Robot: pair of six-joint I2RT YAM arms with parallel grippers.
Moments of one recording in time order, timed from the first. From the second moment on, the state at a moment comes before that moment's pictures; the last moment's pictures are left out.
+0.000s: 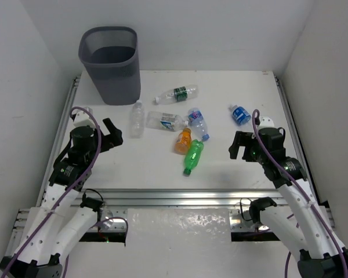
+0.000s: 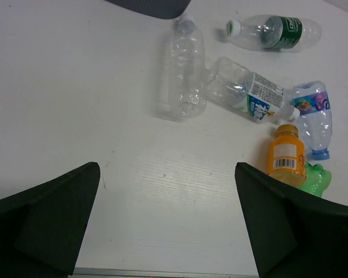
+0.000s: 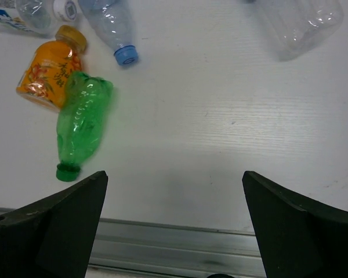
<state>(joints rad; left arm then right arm) -0.22 0.65 0.78 -0.57 -0.23 -0.47 0.25 0.72 0.73 -0.68 0.06 0.29</state>
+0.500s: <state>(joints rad) -0.22 0.66 0.78 -0.56 -0.18 -0.47 0.25 1.40 1.15 -0.58 0.42 0.02</state>
